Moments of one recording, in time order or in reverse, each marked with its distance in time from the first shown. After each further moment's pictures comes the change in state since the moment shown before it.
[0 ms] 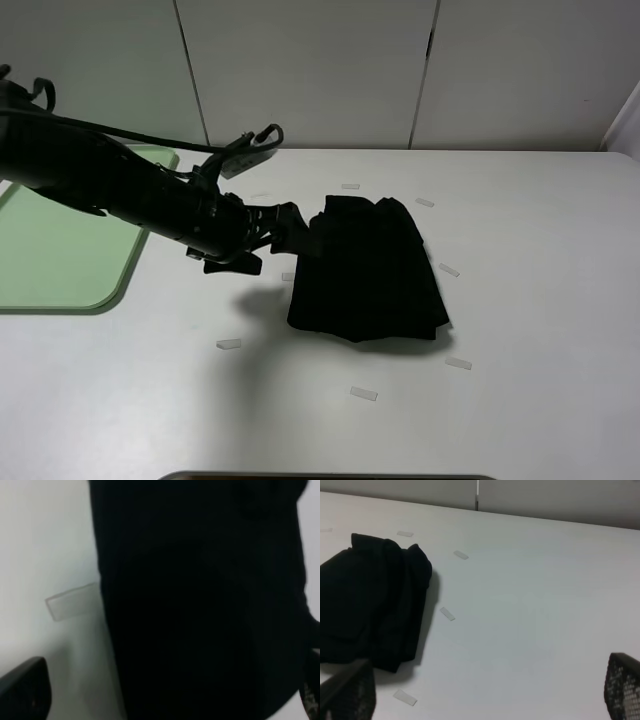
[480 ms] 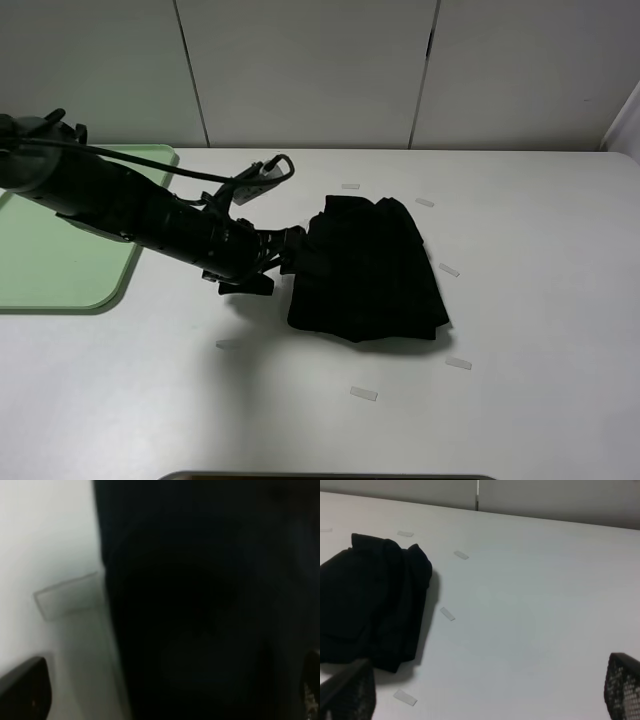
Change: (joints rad) left arm 0.000 0.129 0.000 -0.172 0.061 0.187; right arm 0.000 0.000 0.000 0.000 0.000 0.000
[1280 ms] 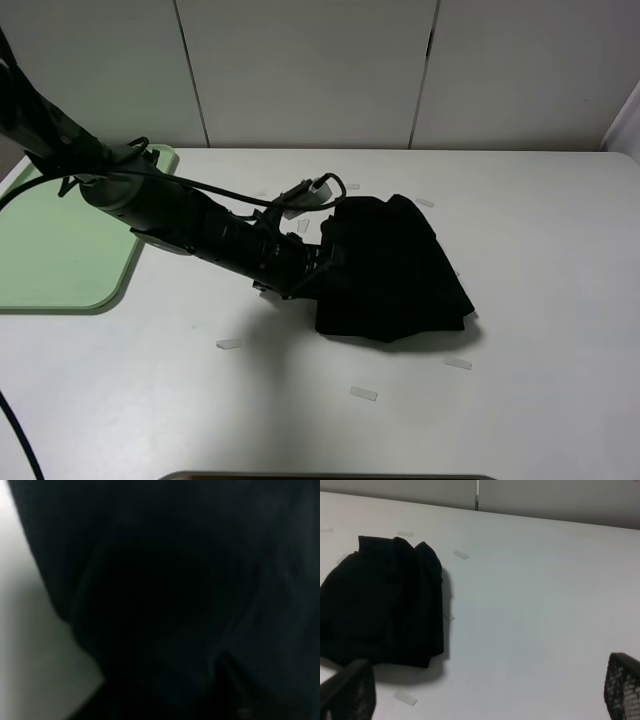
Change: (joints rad) left arm -0.104 0.176 -0.160 -0.097 0.055 0.061; right arm 0.000 0.000 0.000 0.000 0.000 0.000
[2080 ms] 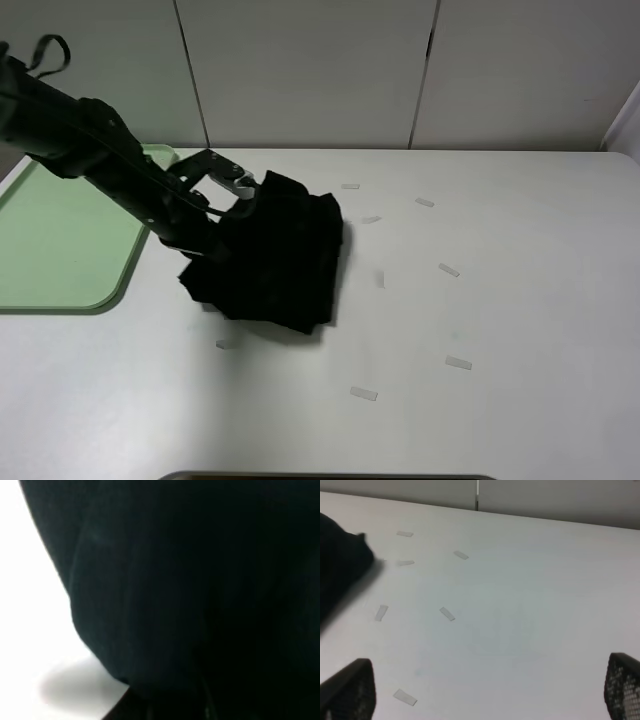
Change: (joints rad) left arm 0.262 -0.245 -0.006 1.218 -0.156 -0.410; right arm 0.000 0.000 0.000 0.000 0.000 0.000
